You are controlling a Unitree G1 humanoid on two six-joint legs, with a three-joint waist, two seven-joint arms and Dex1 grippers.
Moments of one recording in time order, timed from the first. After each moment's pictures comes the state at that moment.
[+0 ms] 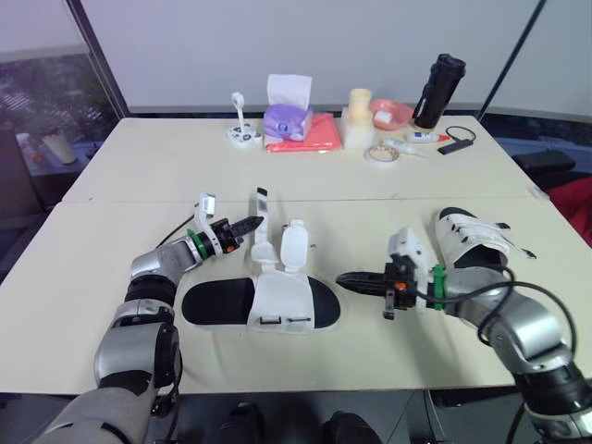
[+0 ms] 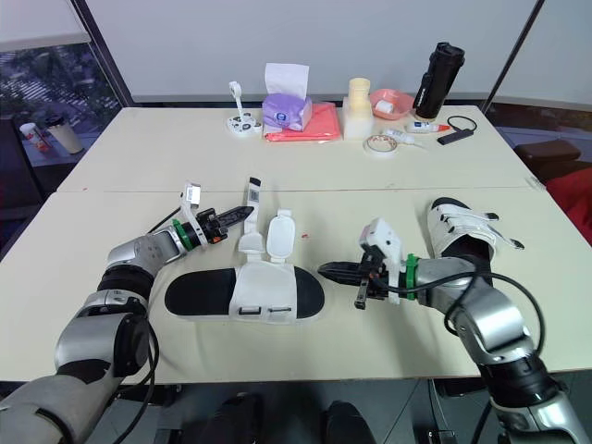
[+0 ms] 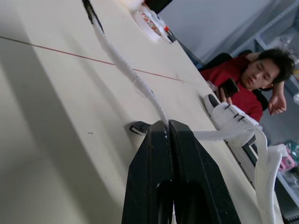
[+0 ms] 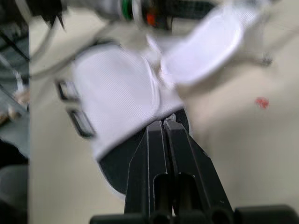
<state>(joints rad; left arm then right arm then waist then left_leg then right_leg) -0.90 0.34 0.25 0.93 -0.49 0.56 -1.00 -0.33 -0.68 0.14 -0.25 0.48 0.59 0.98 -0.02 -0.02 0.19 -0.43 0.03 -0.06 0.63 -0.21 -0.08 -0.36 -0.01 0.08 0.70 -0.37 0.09</state>
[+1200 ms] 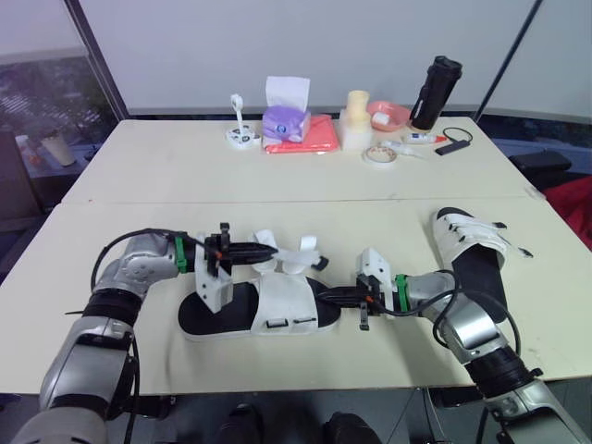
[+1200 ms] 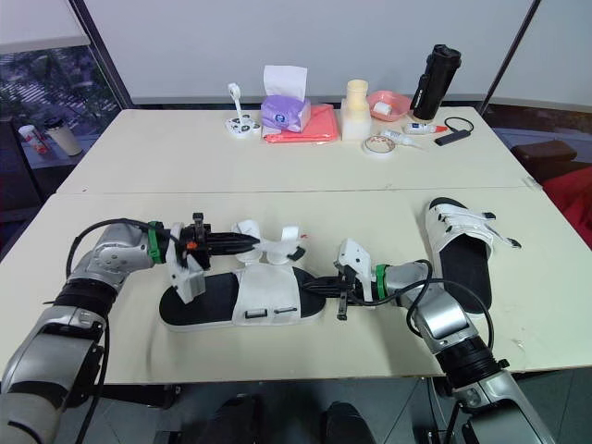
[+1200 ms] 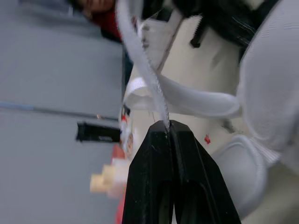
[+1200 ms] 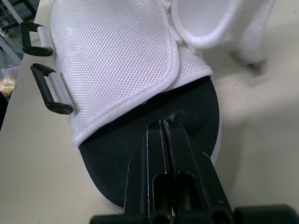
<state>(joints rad) -0.77 0.59 -0.09 0.79 0.35 -1.52 -0.81 -0.41 -0.57 0.26 0.07 0.29 0.29 1.09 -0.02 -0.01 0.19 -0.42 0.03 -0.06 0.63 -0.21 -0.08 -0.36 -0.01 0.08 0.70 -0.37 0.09</state>
